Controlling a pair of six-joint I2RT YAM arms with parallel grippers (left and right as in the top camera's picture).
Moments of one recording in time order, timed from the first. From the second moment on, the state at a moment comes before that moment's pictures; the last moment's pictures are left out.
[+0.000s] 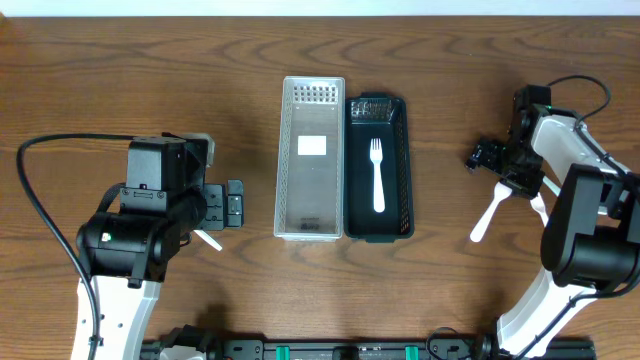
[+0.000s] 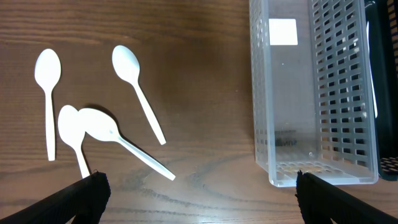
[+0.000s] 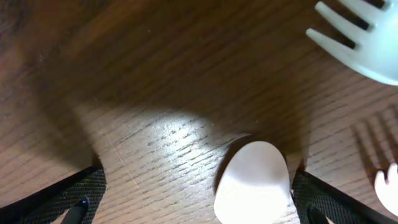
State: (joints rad) left arm -0.13 1.04 1.12 -1.10 0.05 -0.09; right arm -0.16 1.99 1.27 -0.83 0.01 0.40
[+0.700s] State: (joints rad) left arm -0.13 1.04 1.12 -1.11 0.05 -0.09; right arm -0.16 1.96 1.23 -0.79 0.02 0.39
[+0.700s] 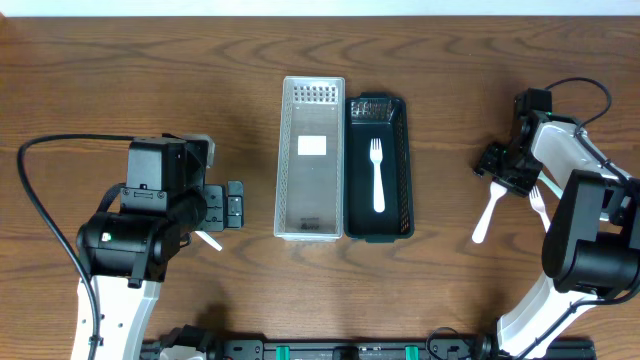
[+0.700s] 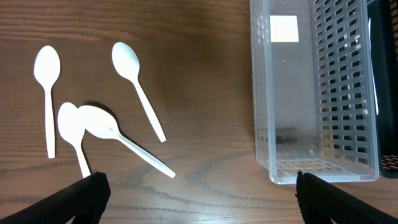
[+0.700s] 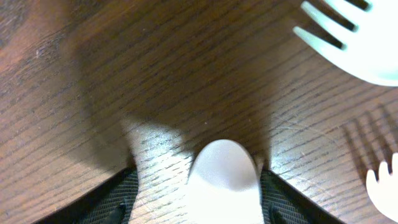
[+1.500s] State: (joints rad) left arm -0.13 1.04 1.12 -1.11 0.05 -0.09; right arm -0.16 1.96 1.22 -0.79 0.02 0.39
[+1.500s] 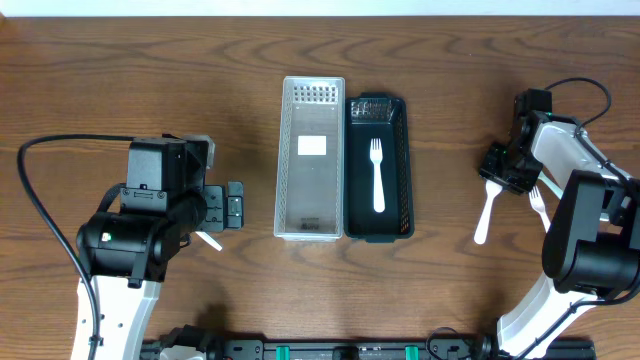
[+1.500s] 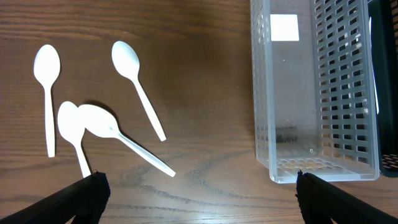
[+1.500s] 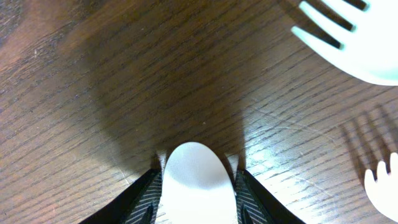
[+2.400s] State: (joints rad) left arm -0.13 1.04 1.12 -1.12 0.05 -0.09; right arm -0.17 1.96 1.22 -0.84 0.01 0.39
